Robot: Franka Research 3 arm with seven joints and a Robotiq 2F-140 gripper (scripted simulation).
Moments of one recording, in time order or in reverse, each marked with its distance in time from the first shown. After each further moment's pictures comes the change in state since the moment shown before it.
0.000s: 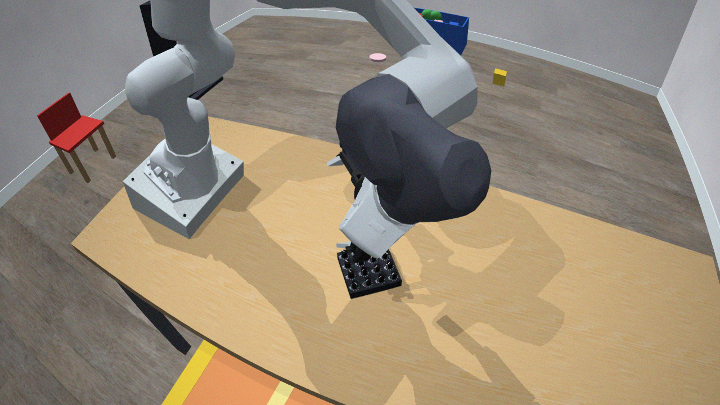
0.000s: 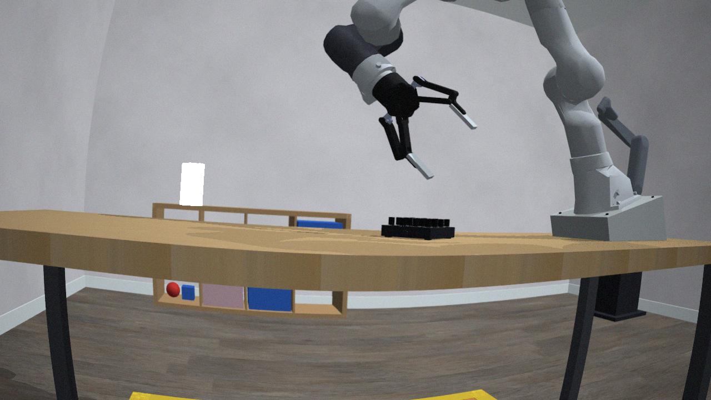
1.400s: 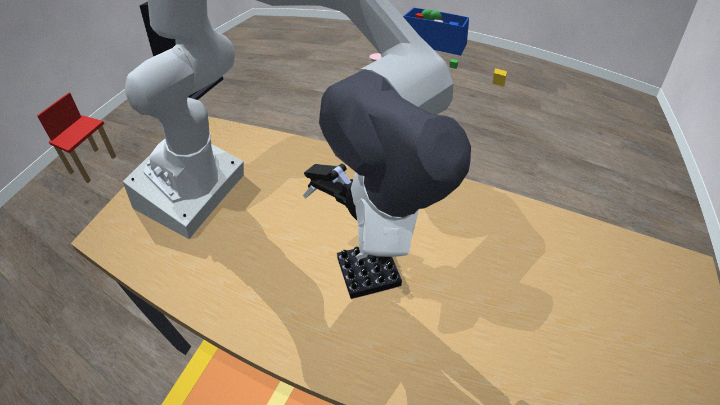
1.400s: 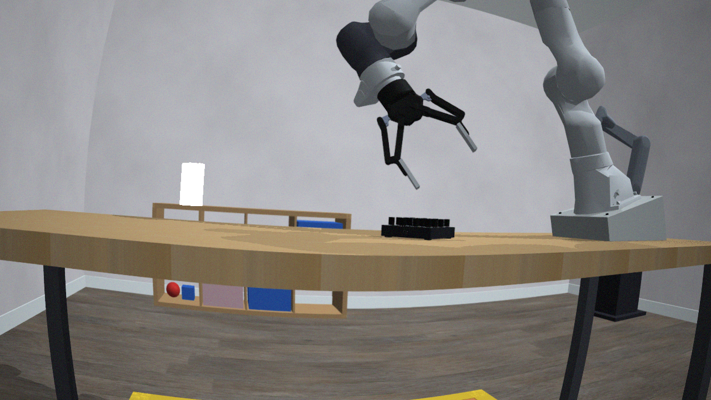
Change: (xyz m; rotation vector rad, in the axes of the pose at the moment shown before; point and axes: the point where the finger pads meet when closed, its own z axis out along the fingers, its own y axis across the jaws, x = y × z) arm 0.006 -0.033 0.012 0.163 0.040 -0.577
